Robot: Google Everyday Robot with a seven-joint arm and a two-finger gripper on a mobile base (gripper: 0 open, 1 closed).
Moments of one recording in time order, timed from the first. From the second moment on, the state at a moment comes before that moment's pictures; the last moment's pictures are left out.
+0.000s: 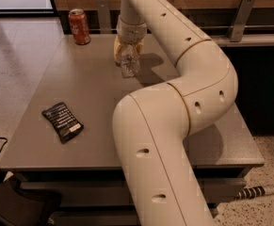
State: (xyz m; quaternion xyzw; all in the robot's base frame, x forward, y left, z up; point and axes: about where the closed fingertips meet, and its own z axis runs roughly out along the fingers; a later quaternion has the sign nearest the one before) arm 0.772 0.011 0.817 -0.12 0.99 0.06 0.07
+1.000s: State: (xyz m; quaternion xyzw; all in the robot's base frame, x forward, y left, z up) arm 0.770 -0.008 0.839 -0.11 0.99 0.03 0.09
